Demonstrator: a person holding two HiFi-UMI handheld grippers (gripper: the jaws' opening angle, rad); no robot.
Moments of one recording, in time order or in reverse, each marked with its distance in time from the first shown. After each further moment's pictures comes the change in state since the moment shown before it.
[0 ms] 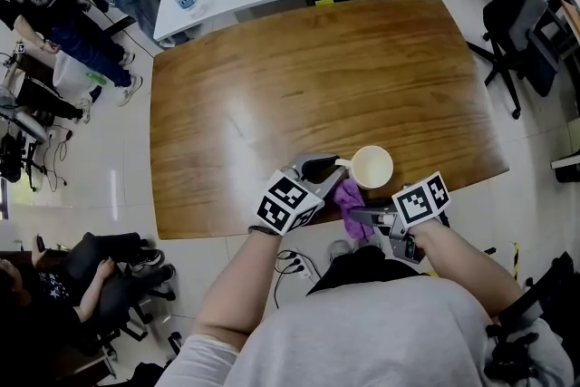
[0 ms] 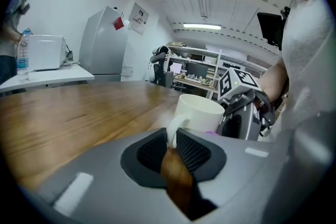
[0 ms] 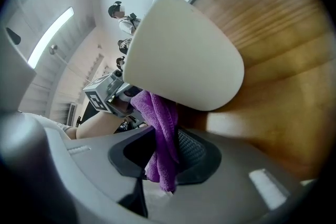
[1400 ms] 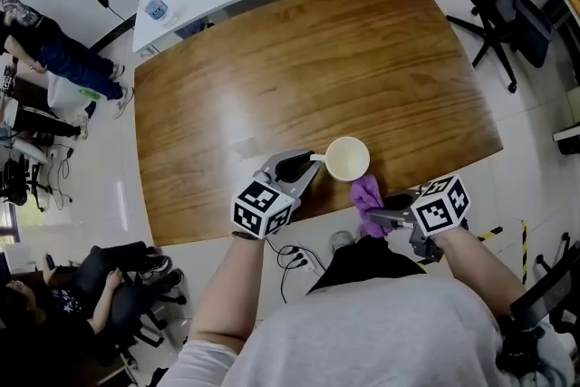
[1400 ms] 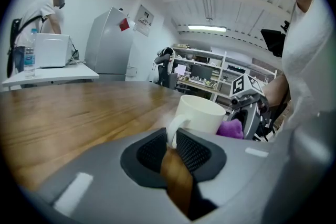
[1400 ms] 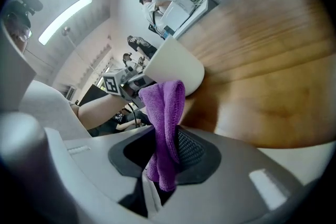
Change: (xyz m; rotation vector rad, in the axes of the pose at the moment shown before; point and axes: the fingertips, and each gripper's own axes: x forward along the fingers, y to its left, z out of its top) left arm -0.004 0.003 0.000 -0.045 -0.028 0.037; right arm -0.065 -0.017 -0.030 -0.171 -0.038 -0.046
